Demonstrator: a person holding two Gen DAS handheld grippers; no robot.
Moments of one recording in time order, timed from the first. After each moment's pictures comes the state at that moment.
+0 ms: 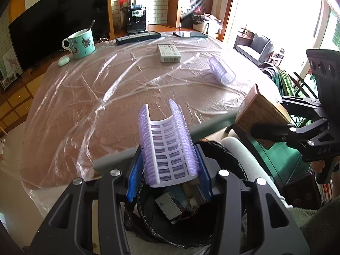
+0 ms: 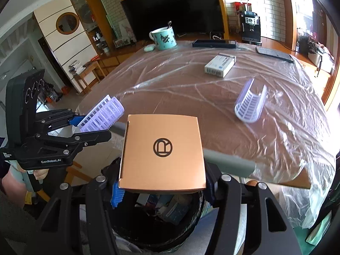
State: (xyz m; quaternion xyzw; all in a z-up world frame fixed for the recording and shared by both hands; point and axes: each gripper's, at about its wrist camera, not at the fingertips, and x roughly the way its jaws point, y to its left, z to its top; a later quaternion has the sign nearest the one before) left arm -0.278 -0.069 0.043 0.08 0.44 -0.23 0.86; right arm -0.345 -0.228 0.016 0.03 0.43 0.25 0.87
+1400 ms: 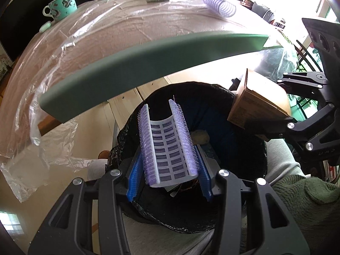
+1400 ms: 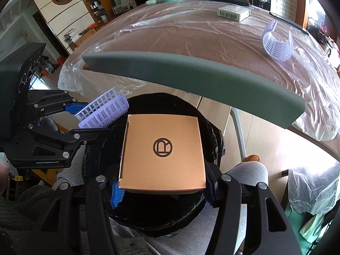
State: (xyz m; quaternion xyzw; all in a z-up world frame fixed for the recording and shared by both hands) left arm -0.294 -0.080 -0.038 0.13 0.53 -0.23 0.81; right arm -0.351 -0.201 -0.061 -0.02 0.52 0.25 0.82
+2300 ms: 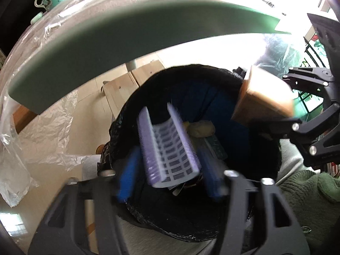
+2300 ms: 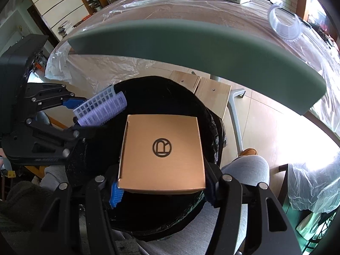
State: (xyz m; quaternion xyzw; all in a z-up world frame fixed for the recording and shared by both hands) left arm -0.276 -0.092 -0.069 0.14 0.55 -0.23 0.79; right arm -0.347 -0.200 -0.084 -0.03 0.54 0.23 0.81
